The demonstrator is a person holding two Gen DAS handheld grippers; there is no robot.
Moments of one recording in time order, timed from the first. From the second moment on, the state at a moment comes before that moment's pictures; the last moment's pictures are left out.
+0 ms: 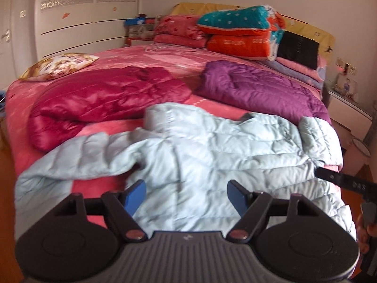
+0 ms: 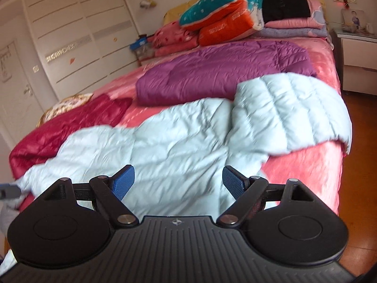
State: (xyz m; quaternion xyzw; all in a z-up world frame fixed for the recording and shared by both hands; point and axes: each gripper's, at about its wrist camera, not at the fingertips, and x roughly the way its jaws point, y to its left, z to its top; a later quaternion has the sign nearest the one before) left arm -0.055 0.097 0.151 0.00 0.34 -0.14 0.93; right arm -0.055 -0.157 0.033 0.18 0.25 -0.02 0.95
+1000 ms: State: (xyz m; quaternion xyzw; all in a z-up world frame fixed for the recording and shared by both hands) left arm 0.003 0.327 0.092 -0.44 0.33 -0.02 0.83; right arm -0.190 -0.131 0.050 0.21 0.28 -0.09 0.93
